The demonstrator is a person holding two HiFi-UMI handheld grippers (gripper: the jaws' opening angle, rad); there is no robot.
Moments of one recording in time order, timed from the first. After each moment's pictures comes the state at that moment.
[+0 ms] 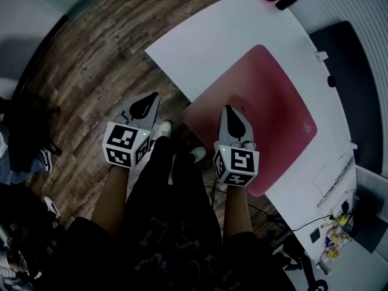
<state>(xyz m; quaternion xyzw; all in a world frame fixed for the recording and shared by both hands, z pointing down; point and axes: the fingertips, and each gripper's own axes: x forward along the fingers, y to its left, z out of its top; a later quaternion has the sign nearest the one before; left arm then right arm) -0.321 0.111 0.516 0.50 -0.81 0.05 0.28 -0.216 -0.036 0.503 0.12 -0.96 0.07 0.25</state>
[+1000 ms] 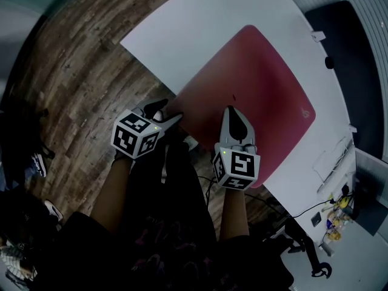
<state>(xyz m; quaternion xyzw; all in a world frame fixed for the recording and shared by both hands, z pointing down) -0.233 0.051 0.609 0.62 -0.63 0.02 0.46 -0.177 -0.067 0.535 0.18 -0.94 0.07 0.29</state>
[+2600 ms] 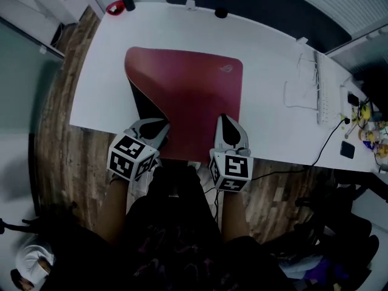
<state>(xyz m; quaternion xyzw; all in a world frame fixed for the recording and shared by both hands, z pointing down) -0.061 -0.091 0.485 0.78 -0.51 0.21 0.29 0.061 -0.170 0.460 0.42 -0.88 0.13 0.16</state>
